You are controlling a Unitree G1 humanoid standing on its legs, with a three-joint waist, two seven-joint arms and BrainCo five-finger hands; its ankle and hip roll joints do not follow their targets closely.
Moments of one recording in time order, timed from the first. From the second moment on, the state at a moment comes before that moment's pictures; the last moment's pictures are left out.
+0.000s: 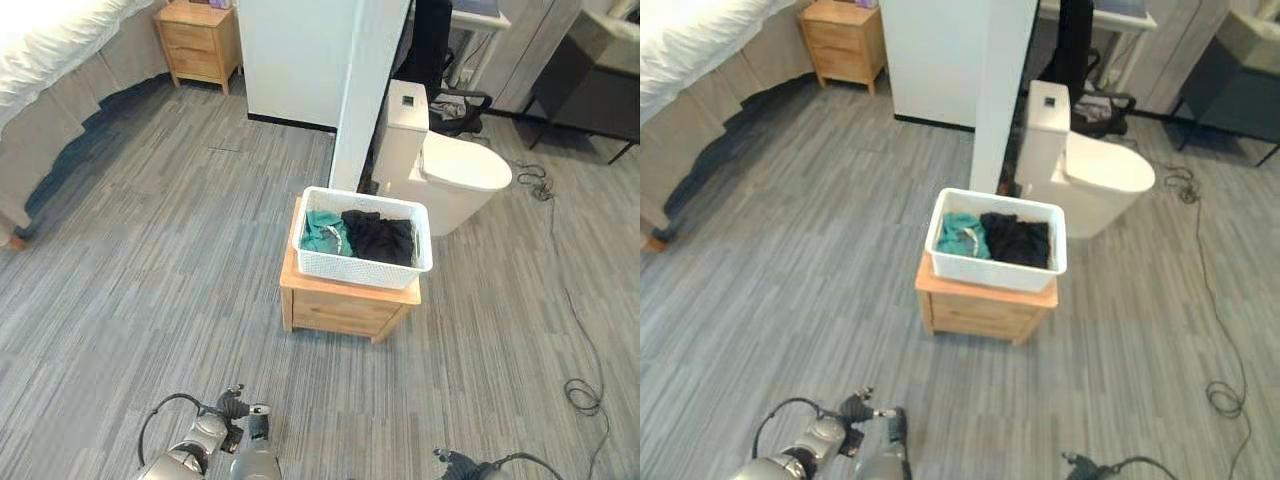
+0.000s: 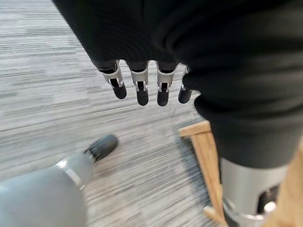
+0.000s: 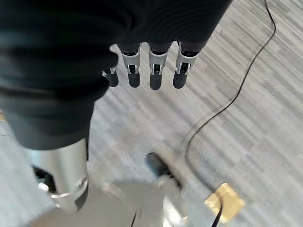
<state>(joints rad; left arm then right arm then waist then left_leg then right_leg) -0.30 0.26 -0.38 1.35 -0.08 -0.13 0.04 -0.03 -0.33 0.51 1.27 -0.09 -0.13 0.08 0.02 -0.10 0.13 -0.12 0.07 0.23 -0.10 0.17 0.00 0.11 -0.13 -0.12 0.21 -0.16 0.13</state>
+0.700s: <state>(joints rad) -0.23 0.34 -0.28 1.35 -0.07 -0.13 0.06 -0.03 -0.49 0.52 0.89 -0.21 -0.12 0.09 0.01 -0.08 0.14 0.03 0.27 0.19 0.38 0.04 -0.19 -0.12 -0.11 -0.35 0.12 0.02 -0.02</state>
